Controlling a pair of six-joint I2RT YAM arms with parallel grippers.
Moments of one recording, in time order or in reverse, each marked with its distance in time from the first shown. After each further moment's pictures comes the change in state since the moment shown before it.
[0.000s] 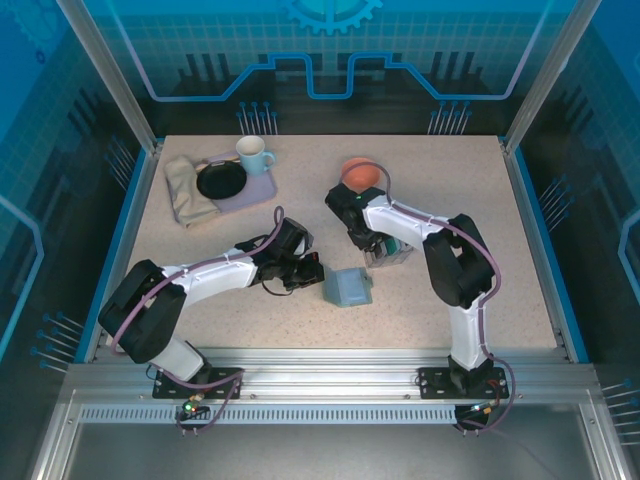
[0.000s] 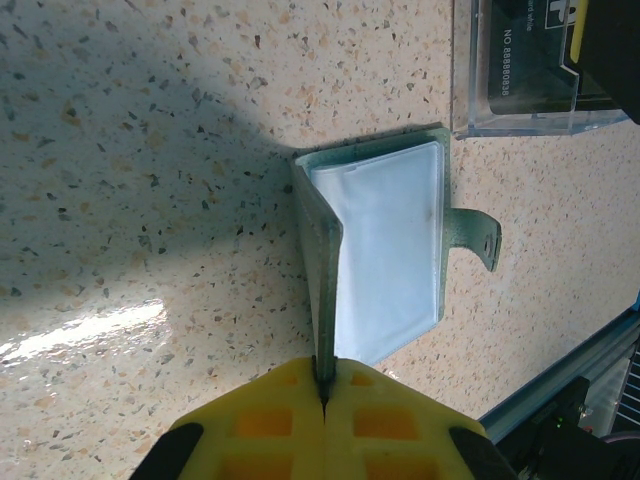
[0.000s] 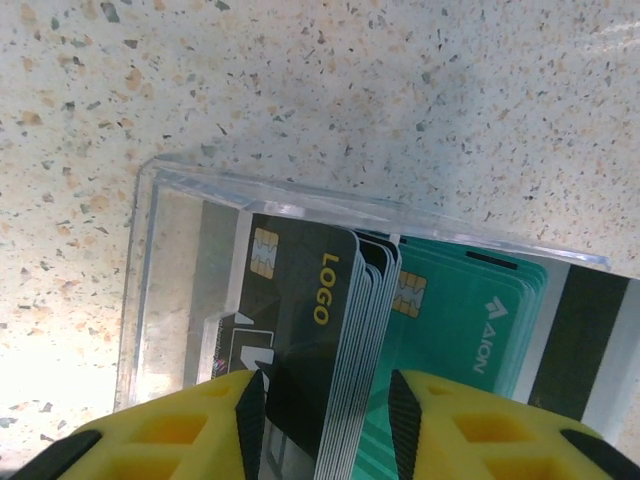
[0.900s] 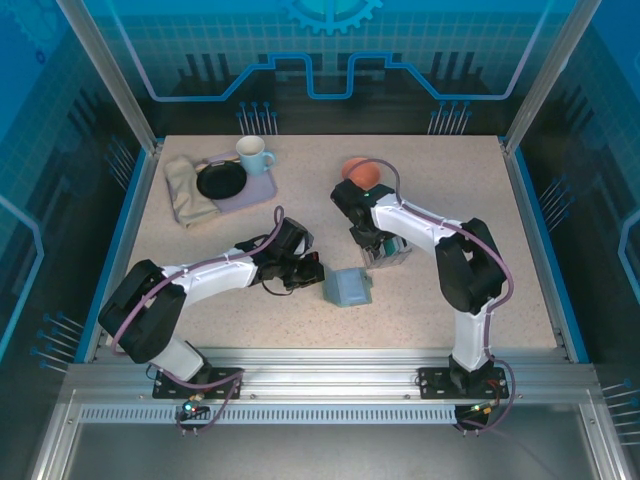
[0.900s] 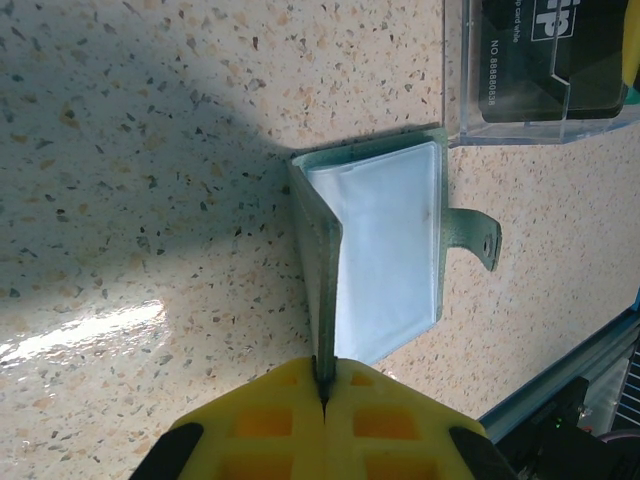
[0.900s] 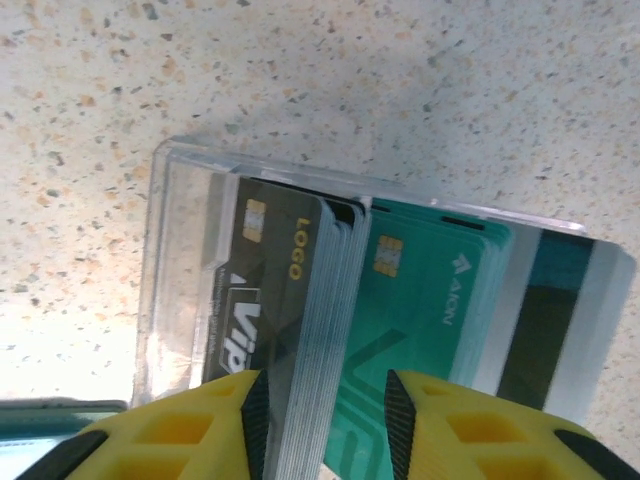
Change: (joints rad) left arm 0.000 0.000 0.001 0.000 0.000 0.000; right arm -0.015 -0.074 -0.024 -0.011 -0.100 0.007
